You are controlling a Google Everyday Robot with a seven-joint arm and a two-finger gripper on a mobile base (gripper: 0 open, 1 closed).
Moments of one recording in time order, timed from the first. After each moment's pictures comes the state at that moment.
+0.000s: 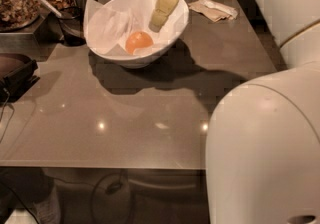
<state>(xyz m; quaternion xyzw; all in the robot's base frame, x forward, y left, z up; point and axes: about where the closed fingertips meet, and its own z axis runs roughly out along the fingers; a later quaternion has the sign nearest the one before) 0.684 -0.031 0.979 -0.57 0.79 0.06 0.22</state>
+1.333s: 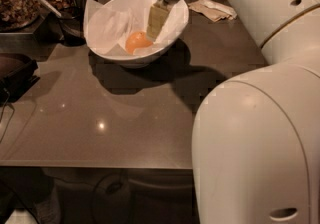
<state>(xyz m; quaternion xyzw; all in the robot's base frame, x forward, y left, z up) 0.693 -0.010 0.939 -0.58 0.79 0.03 0.17</state>
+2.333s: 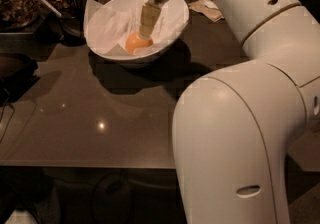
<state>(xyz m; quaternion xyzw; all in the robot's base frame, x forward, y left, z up) 0.702 0.012 0.937 -0.62 0.77 0.04 0.17</state>
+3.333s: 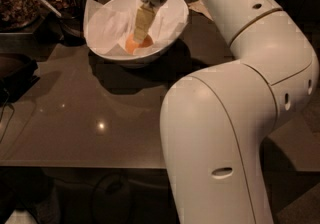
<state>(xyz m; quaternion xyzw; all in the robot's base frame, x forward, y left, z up) 0.712 0.027 0.922 -0.61 0.77 0.06 0.16</state>
